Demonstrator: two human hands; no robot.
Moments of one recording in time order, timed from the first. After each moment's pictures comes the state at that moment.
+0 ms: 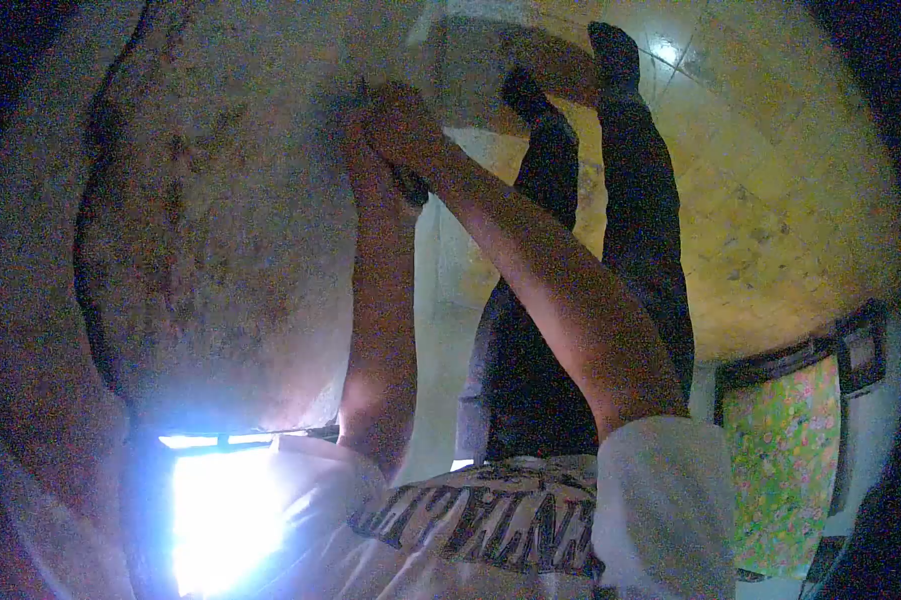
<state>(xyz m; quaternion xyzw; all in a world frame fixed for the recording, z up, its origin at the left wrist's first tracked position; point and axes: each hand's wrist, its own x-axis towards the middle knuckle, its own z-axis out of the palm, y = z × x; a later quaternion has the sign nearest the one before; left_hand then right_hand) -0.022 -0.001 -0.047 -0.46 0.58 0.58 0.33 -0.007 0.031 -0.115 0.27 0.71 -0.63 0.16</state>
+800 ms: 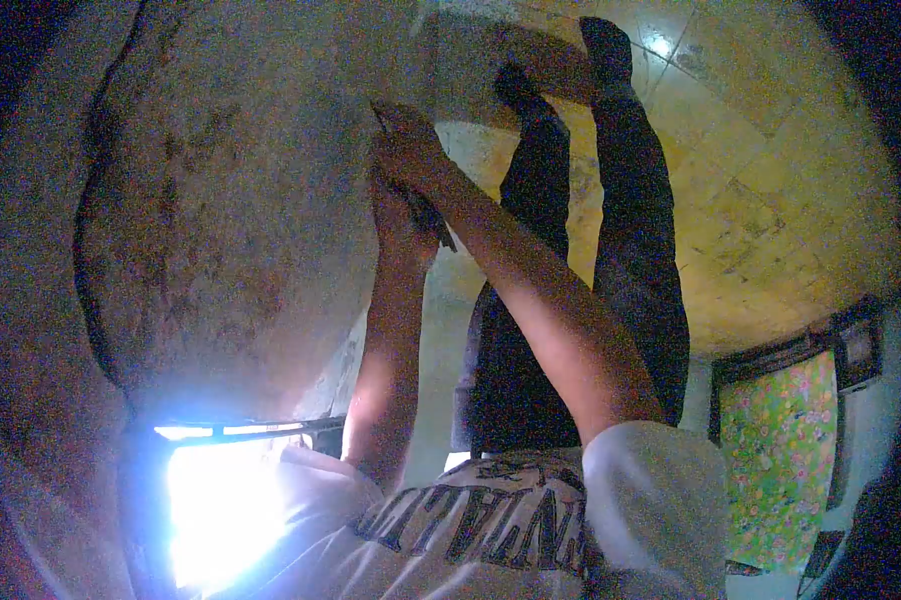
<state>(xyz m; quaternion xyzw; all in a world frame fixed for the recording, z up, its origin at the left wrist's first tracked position) 0.038 -0.036 -0.017 -0.48 0.58 0.55 0.36 0.034 -0.008 -0.113 0.33 0.67 -0.66 0.08</state>
